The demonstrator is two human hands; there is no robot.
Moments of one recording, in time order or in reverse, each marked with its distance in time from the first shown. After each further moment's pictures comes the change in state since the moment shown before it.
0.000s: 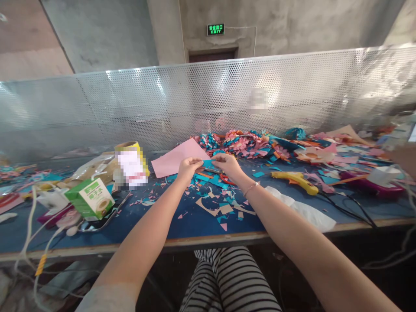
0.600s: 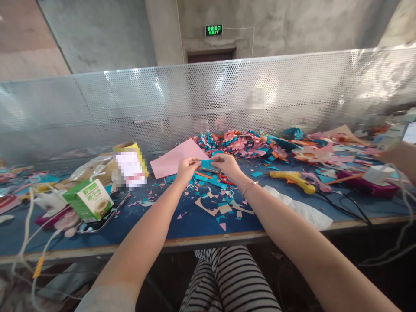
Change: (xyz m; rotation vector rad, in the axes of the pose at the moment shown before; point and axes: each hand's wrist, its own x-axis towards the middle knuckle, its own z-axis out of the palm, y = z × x) left_hand 0.007 -0.008 -0.005 0.069 -0.020 0.136; right_hand 0.002 0.001 -0.001 -0.021 0.008 -0.003
